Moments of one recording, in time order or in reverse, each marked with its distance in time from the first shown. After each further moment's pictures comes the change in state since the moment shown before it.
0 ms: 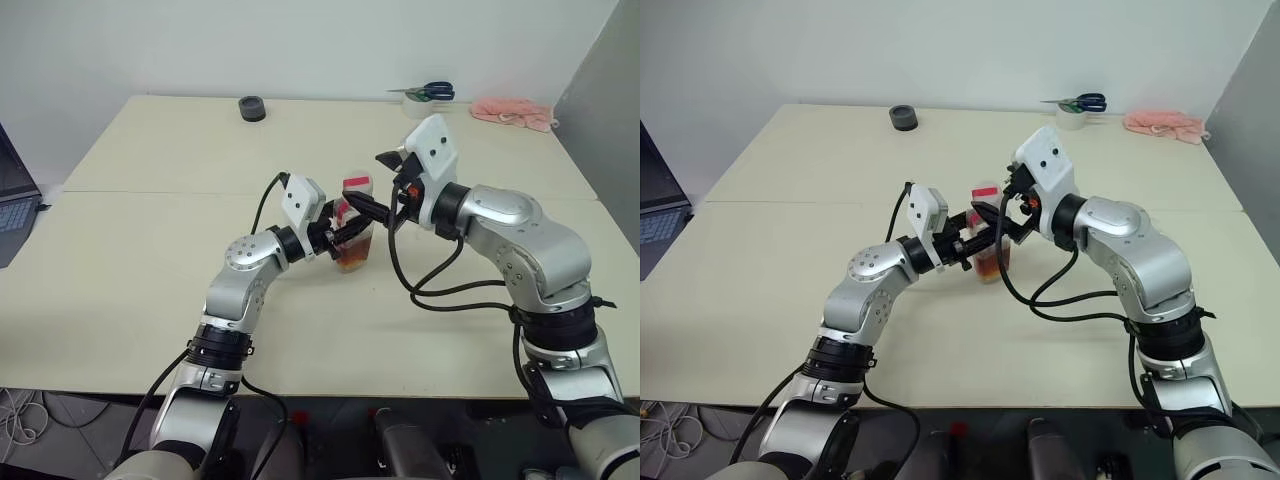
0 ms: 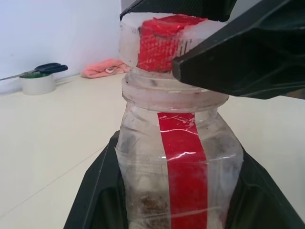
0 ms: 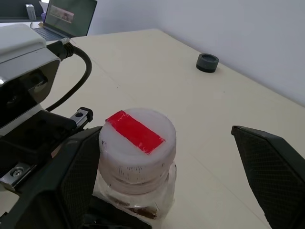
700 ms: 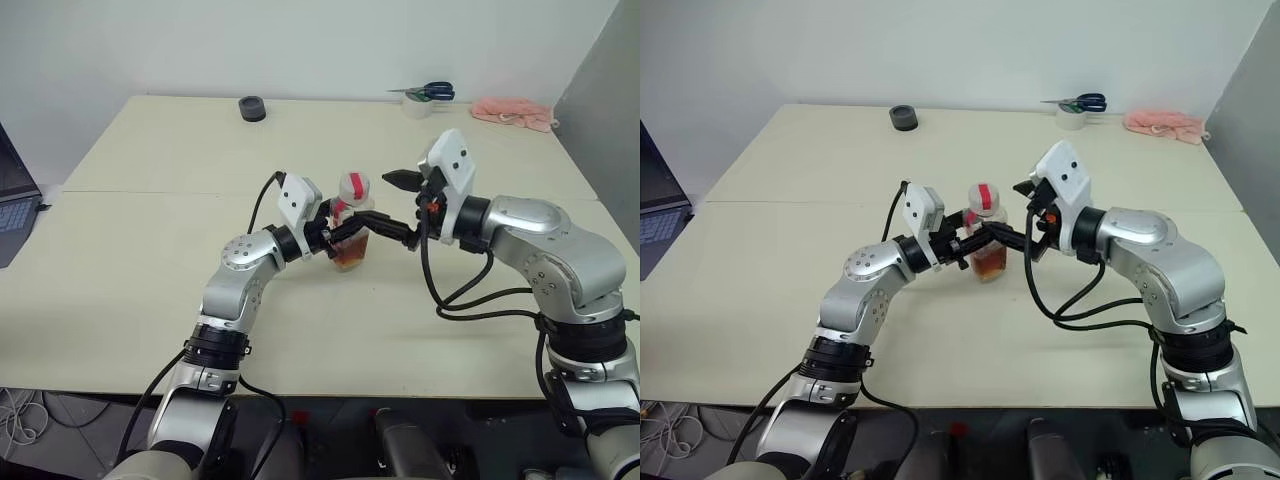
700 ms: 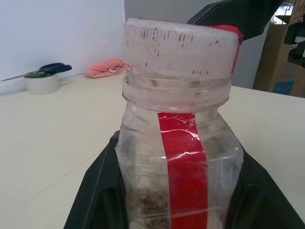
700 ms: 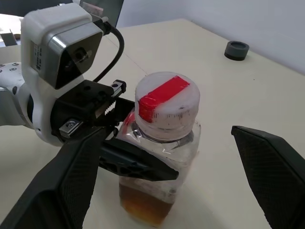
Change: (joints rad) left arm 0.001 0.011 0.009 -0.001 -0.001 0.000 -0.002; right arm 0.061 -0.080 -0.056 -0.080 0.132 0.067 0.108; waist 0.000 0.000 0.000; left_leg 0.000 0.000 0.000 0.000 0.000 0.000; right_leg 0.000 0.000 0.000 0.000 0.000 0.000
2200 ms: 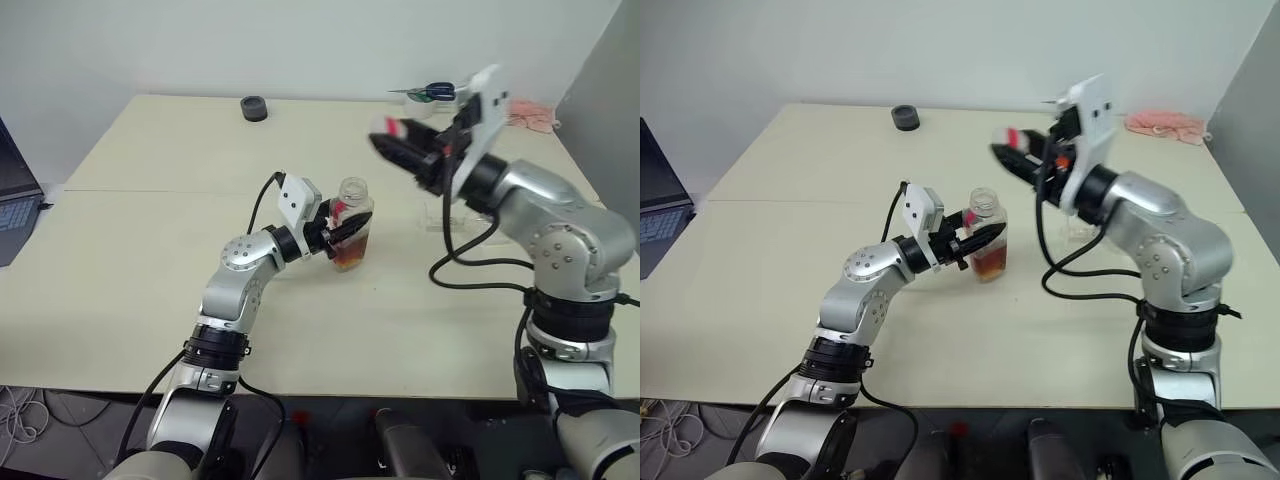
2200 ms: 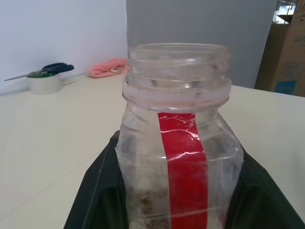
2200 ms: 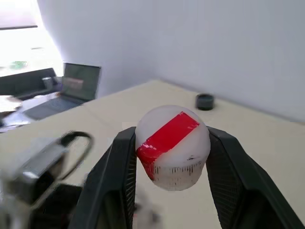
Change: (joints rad) left arm 0.003 0.004 0.000 0.001 0.002 -0.005 0.001; right arm -0.085 0.120 -0.223 0.083 0.056 0.009 -0.212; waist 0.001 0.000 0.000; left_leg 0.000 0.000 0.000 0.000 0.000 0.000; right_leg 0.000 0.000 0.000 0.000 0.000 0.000
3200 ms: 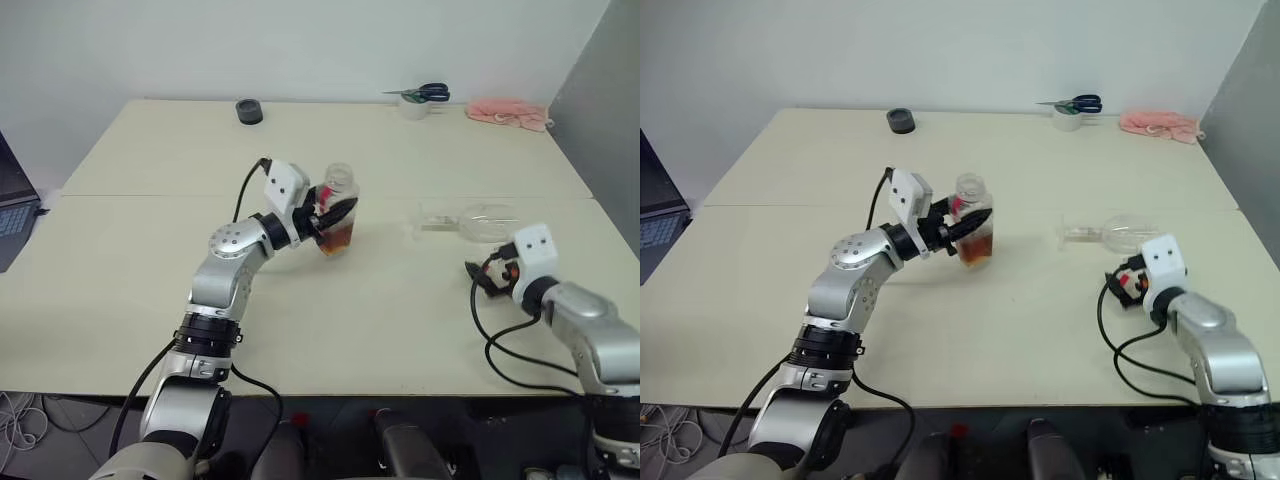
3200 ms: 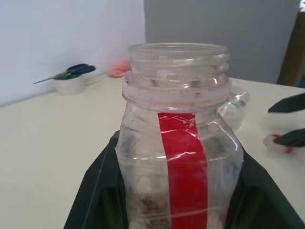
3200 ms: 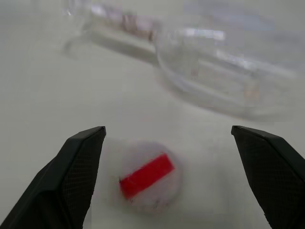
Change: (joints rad) left arm -0.057 0.049 0.053 0.049 0.019 0.004 0.055; right arm 0.530 -0.216 0.003 0.019 -0.281 -0.146 -0.027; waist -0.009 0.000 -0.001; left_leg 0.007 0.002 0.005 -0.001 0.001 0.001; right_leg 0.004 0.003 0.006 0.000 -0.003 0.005
